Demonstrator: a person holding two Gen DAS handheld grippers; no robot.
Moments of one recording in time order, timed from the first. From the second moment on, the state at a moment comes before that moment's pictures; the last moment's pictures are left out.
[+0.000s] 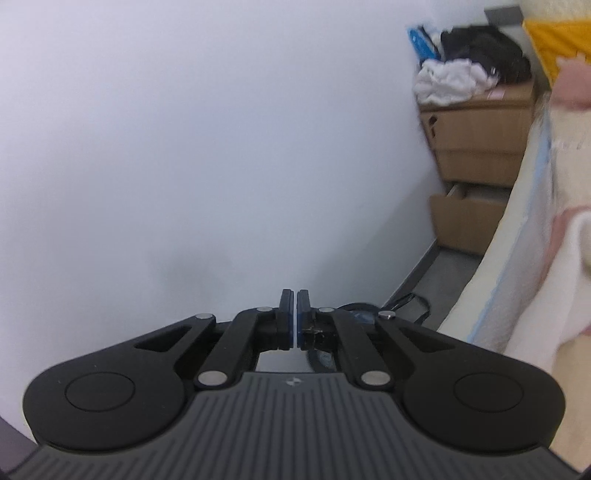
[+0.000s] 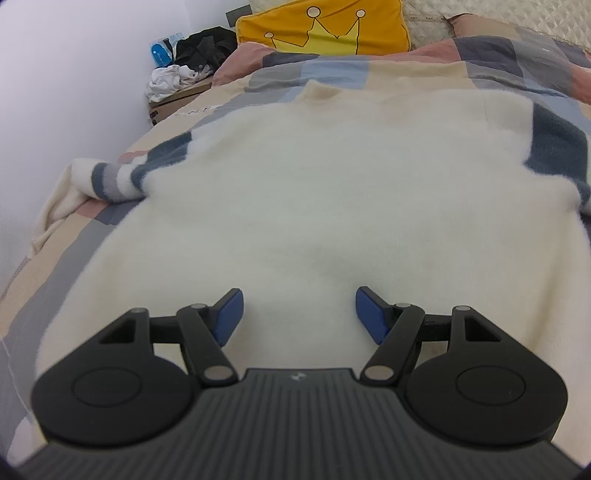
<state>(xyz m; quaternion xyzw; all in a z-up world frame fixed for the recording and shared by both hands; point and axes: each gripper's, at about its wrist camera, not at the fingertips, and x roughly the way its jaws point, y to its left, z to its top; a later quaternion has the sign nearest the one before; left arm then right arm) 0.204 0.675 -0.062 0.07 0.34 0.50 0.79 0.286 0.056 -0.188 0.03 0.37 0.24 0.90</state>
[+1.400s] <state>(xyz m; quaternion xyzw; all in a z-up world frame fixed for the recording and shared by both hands) 0.290 0.630 -0.086 0.08 0.35 0.44 0.82 0.294 0.052 -0.196 0.05 0.38 0.24 0.90</state>
